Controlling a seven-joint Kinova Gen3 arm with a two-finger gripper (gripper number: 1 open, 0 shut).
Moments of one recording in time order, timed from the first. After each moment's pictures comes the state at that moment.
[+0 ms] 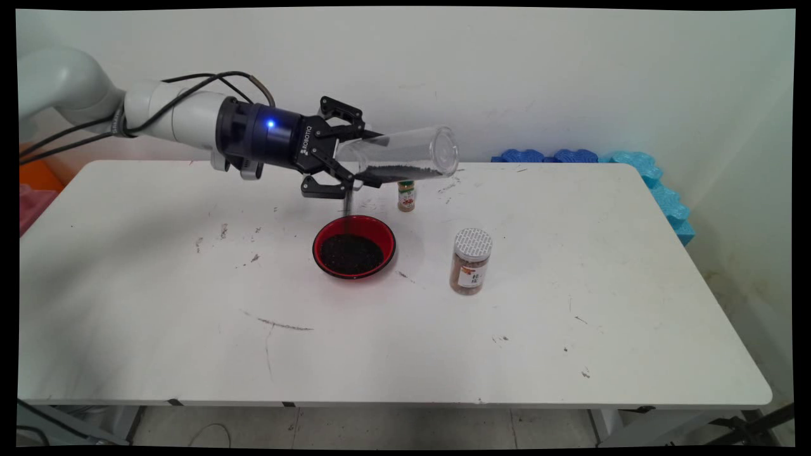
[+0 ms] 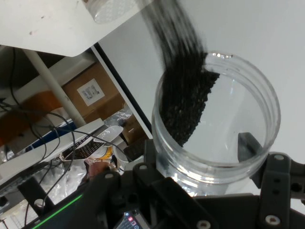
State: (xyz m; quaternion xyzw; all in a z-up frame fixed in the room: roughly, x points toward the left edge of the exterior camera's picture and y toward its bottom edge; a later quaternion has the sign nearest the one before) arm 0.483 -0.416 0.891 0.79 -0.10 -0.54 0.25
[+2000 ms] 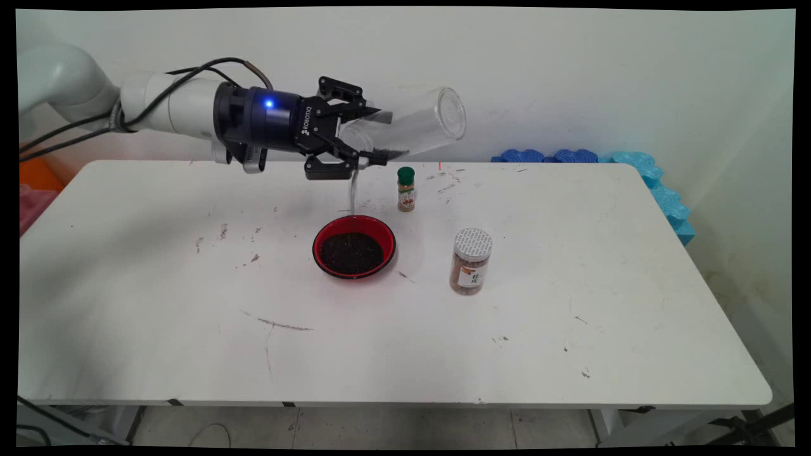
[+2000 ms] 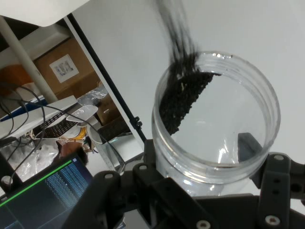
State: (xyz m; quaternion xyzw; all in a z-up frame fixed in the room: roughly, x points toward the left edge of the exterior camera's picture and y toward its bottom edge) arm 0.480 -0.416 0.904 0.77 -0.06 -0.58 0.26
